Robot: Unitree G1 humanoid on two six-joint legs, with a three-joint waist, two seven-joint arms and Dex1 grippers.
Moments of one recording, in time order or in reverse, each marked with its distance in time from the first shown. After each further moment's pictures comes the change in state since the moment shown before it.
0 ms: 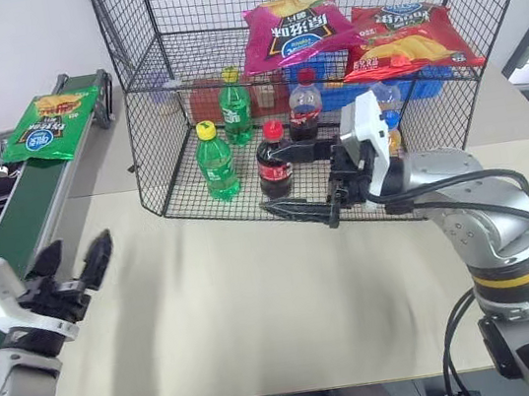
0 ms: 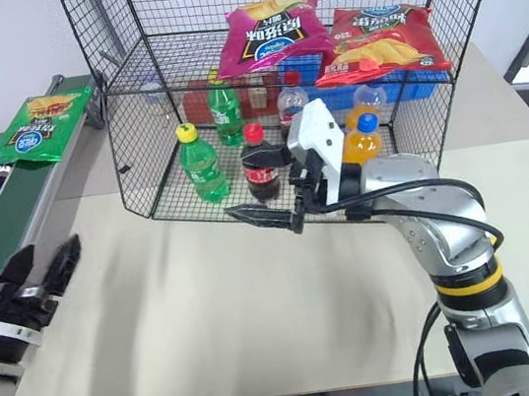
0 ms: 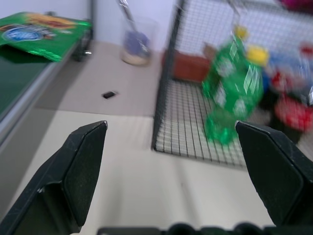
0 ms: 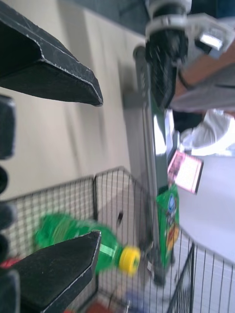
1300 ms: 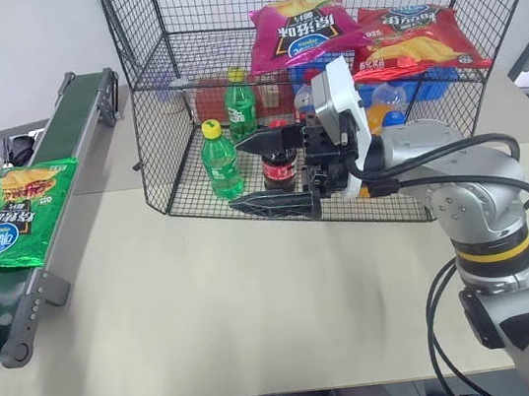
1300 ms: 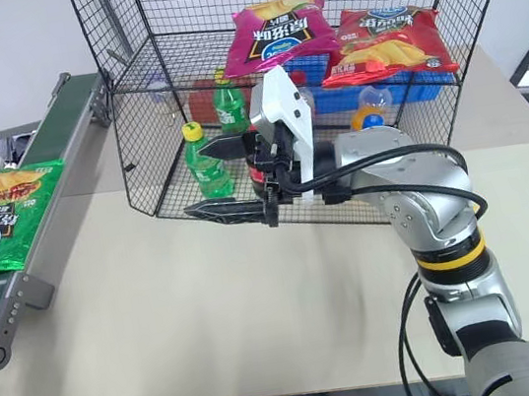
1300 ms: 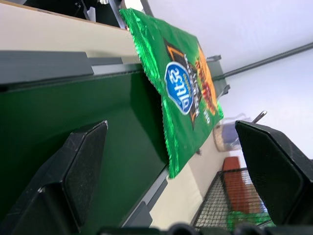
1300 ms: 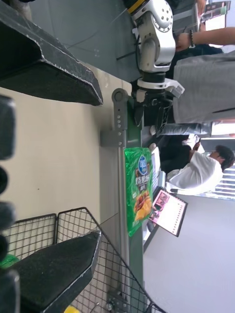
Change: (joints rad) left arm -0.104 0.137 0.229 0.633 -0.709 0.012 0.445; right arm -0.156 0.031 0.018 0.018 0.092 0.105 -0.012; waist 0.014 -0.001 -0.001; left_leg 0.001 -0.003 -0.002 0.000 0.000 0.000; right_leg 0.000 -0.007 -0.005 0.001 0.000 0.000
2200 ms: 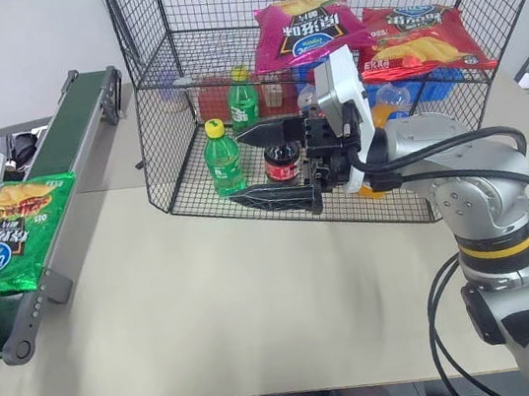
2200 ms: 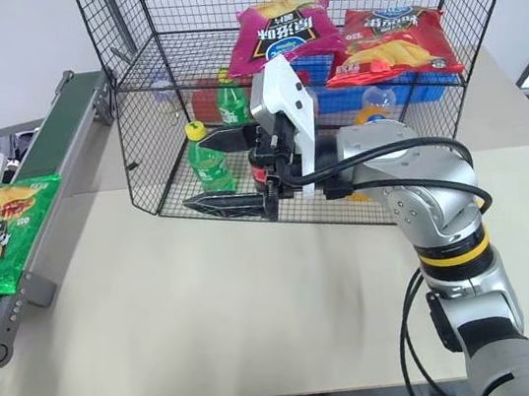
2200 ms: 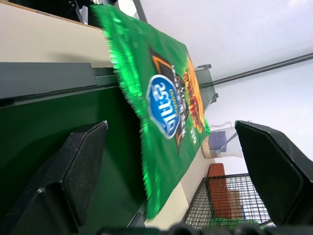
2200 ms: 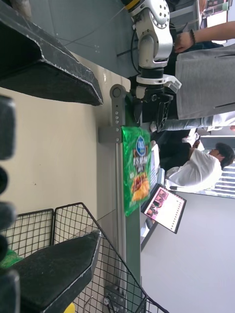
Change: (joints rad) left arm -0.017 0.008 0.008 0.052 -0.038 0.003 -0.045; right arm -0.020 -0.008 -0.009 -0.002 0.014 0.003 -0.018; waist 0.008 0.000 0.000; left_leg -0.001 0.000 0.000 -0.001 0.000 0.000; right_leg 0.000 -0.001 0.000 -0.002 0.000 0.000
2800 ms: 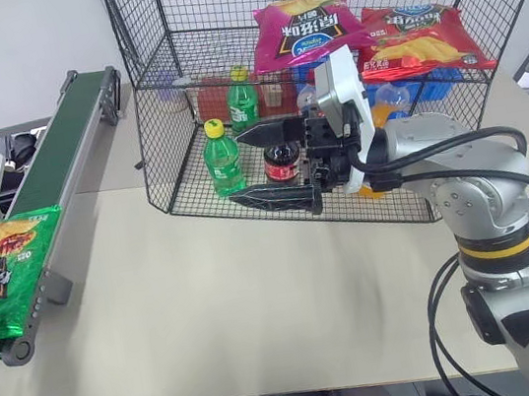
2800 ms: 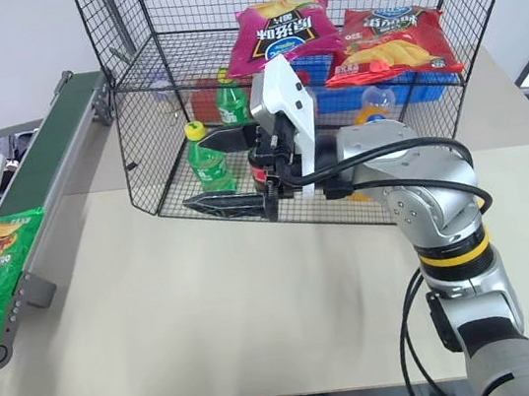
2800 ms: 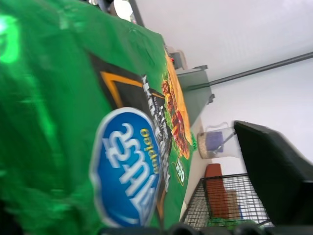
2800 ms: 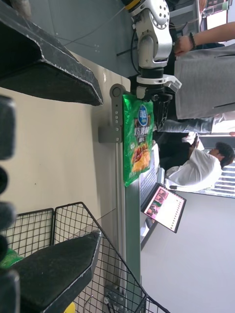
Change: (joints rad) left arm 0.002 0.007 0.001 0.015 0.007 0.000 -0.052; right arm 0.000 0.000 0.000 -0.005 0.001 0.000 -0.001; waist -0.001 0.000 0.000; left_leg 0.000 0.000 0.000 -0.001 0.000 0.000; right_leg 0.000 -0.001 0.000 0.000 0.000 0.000
